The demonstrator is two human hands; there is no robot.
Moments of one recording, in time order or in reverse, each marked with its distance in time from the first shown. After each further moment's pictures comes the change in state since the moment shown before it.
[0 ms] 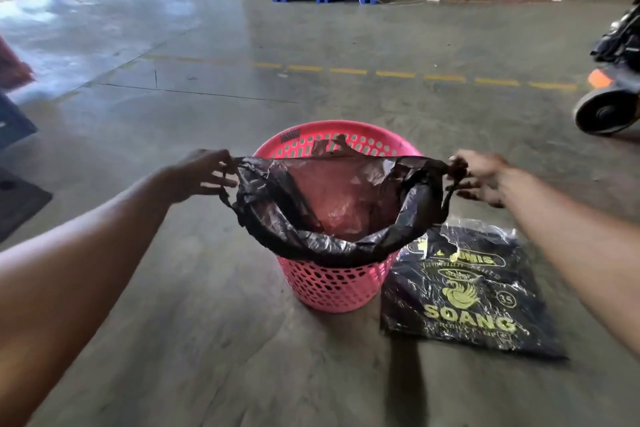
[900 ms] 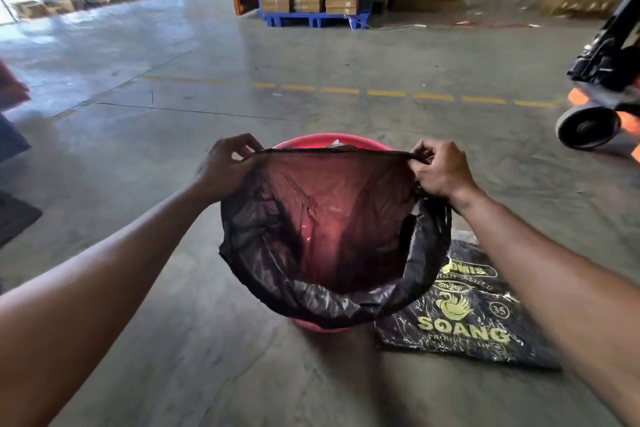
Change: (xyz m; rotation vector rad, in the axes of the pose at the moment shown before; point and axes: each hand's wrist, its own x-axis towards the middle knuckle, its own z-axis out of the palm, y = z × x) left_hand -0.007 0.026 0.046 0.171 0.261 0.635; right_hand -0.045 -0.018 0.050 -0.444 0.353 -0.743
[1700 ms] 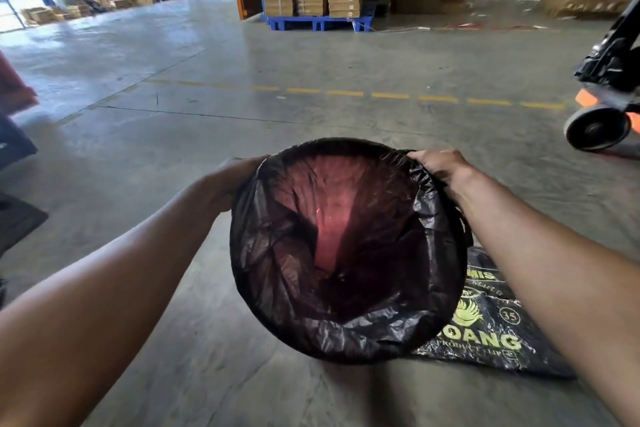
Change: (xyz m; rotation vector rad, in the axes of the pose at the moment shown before) left_hand 0.005 0.007 0.013 -0.522 -0.238 -0.598; right_hand 0.032 0.004 0.021 0.624 -0.204 0.593
